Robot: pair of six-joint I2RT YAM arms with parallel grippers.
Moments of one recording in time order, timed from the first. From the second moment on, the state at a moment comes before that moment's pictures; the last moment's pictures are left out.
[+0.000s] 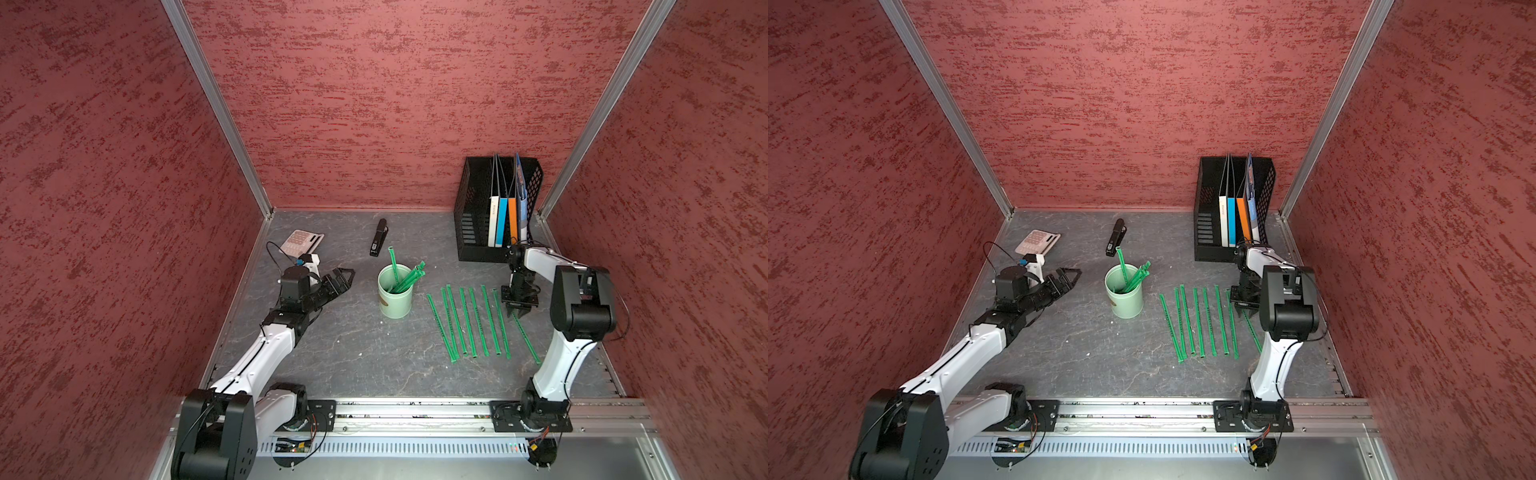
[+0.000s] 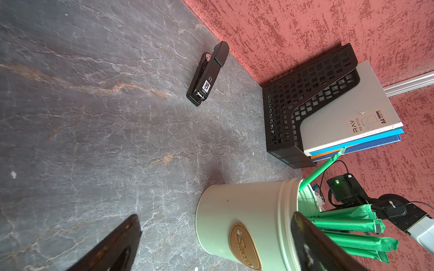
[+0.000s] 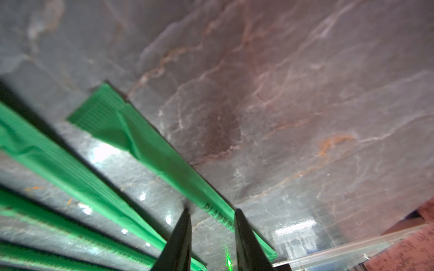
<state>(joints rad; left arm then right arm) -0.10 1.08 0.51 0.06 0.41 -0.74 -0.08 1.93 1.27 -1.13 0.07 0.23</state>
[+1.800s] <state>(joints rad) -0.10 1.06 0.53 0.02 0.39 -0.72 -0.15 2.04 1.43 -1.14 -0.07 0.23</state>
